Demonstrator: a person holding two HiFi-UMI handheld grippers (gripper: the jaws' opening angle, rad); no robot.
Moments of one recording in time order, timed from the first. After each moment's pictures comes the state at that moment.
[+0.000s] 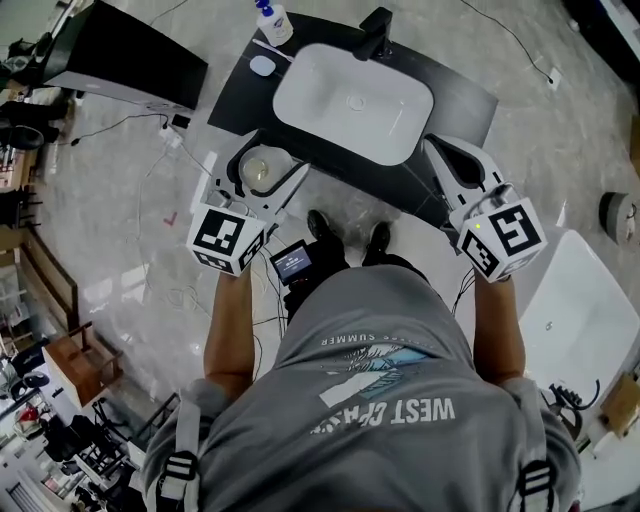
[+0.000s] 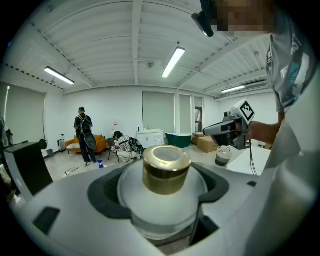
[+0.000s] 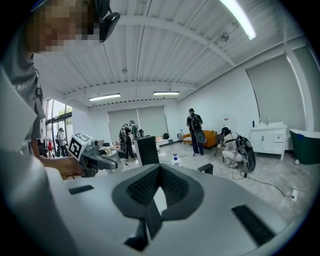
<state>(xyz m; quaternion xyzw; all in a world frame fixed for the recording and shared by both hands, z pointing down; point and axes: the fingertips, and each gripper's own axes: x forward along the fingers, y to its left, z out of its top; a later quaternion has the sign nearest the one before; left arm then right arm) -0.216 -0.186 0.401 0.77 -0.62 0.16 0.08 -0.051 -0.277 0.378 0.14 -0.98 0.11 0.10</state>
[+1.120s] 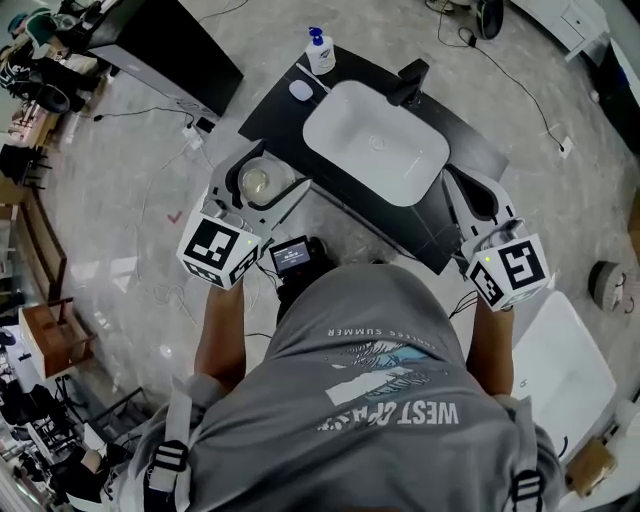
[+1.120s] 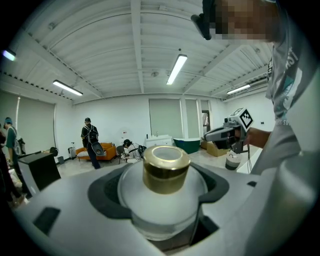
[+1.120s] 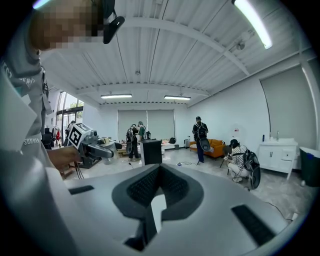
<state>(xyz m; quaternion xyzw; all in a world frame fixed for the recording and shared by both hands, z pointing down) -0.241 -0.175 0.333 0.74 -0.66 0.15 0.04 -0.067 -0.293 0.332 0.10 -0.99 0.04 0.09</state>
